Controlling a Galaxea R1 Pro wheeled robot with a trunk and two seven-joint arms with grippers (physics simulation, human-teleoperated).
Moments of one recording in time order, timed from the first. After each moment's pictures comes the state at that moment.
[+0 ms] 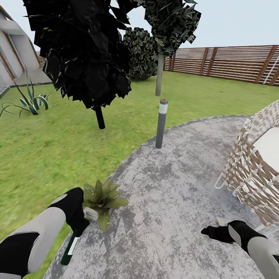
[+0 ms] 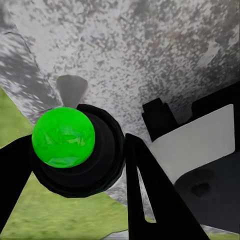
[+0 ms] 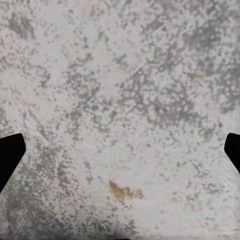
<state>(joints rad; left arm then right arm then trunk) -0.94 0.09 0.03 -0.32 -1.19 0.97 -1.15 -0.79 -0.30 -0.19 -0.12 0.06 0.46 0.34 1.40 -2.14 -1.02</state>
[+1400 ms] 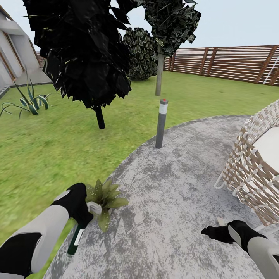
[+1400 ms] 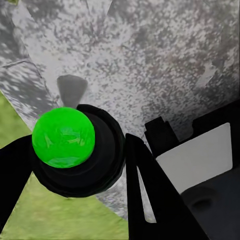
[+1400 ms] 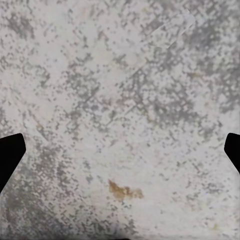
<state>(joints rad) -0.94 0.06 0.03 -0.41 -1.20 0.97 -1.16 -0.79 -0.30 -0.19 -0.12 0.06 0.46 0.33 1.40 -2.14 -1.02</state>
